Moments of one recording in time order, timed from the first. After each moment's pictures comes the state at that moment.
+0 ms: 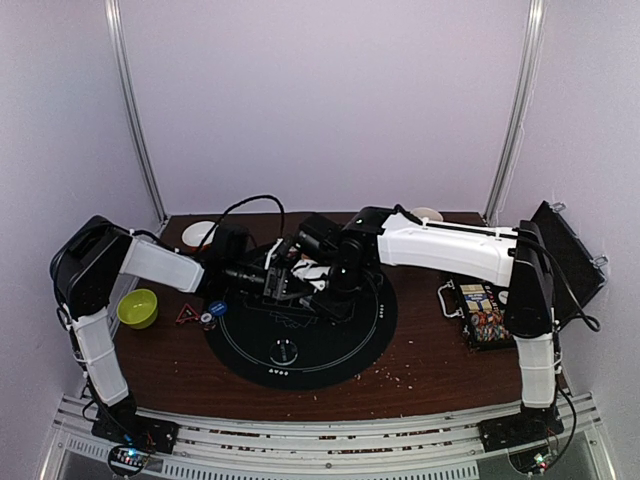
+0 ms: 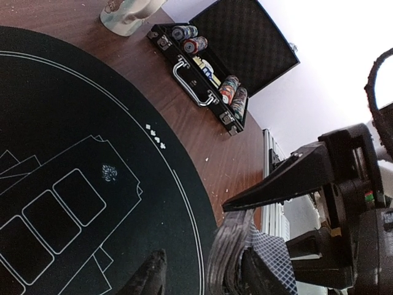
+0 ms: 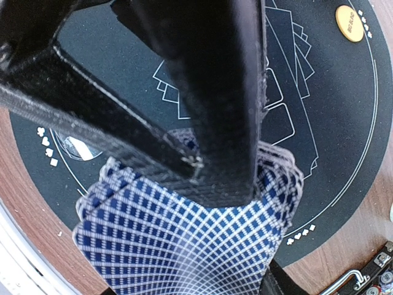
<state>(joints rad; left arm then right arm) -0.58 1.89 0.98 0.40 0.95 -0.45 1.00 2.09 1.89 -1.07 0.13 -0.03</state>
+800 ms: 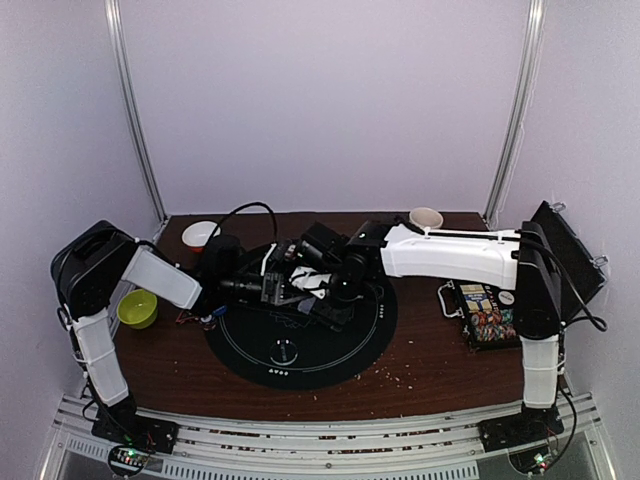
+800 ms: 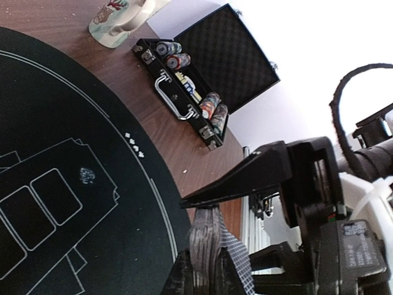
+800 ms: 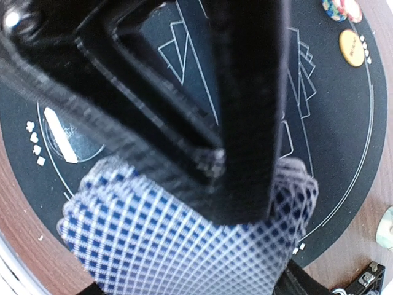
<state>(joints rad) -0.60 1.89 0.85 0.74 0.94 -0.67 1.02 2.05 1.77 -0.93 0.17 -0.12</state>
